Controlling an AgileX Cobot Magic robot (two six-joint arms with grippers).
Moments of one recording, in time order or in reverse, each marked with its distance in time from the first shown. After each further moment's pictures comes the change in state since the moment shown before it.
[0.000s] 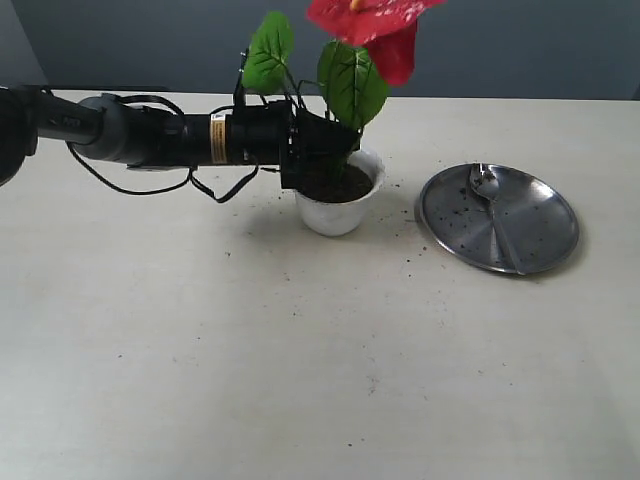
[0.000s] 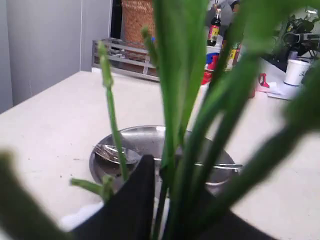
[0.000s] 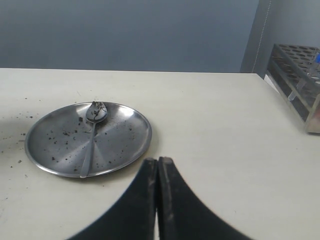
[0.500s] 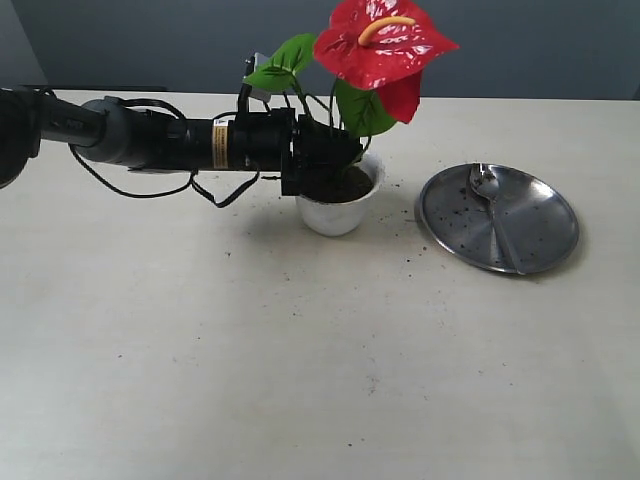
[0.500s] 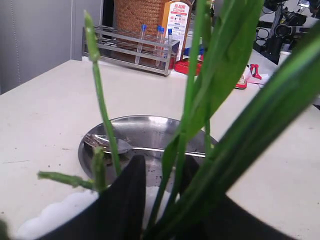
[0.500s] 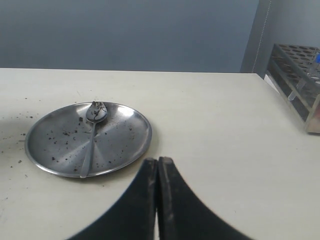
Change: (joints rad) left arm -0.002 0.006 0.005 0.028 0.001 -0.011; right arm 0.000 0.000 0.000 0.000 0.000 0.000
